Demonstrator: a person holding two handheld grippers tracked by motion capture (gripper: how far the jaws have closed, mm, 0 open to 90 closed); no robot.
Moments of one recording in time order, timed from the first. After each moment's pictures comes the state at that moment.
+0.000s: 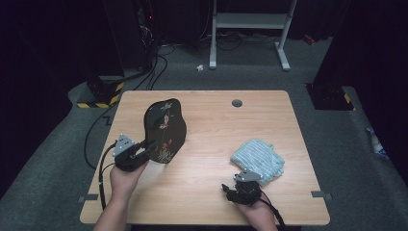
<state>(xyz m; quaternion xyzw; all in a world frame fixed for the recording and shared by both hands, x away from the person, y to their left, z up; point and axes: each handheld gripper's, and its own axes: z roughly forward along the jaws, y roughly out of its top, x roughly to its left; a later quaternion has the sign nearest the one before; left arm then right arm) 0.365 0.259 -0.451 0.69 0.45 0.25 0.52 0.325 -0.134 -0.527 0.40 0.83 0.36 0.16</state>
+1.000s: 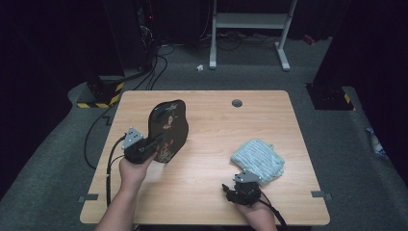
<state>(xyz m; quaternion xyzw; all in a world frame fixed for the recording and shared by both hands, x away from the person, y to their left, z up) 0.385 0.239 -0.449 0.69 0.42 0.25 0.54 0.323 -0.132 -0.528 0.39 0.83 0.35 0.18</state>
